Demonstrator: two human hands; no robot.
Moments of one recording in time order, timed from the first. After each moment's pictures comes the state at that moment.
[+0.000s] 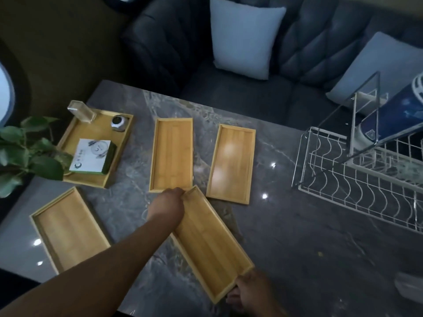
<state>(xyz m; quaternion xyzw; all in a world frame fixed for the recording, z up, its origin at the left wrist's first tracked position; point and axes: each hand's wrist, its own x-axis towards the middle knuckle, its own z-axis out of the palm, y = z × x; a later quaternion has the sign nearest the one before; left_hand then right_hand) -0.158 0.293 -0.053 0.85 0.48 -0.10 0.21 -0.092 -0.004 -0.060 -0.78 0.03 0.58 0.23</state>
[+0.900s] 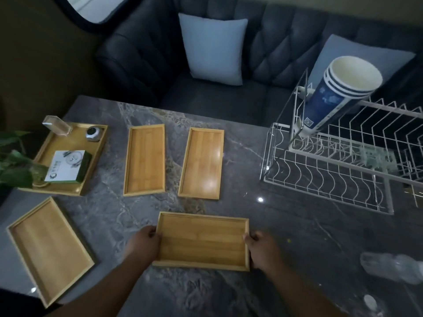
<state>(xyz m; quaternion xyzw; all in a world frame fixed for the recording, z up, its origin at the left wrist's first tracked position) -0.209 0.206 -0.088 0.69 0.62 -0.07 0.37 0.025 -0.028 -0.039 -0.89 -0.06 0.40 0.22</state>
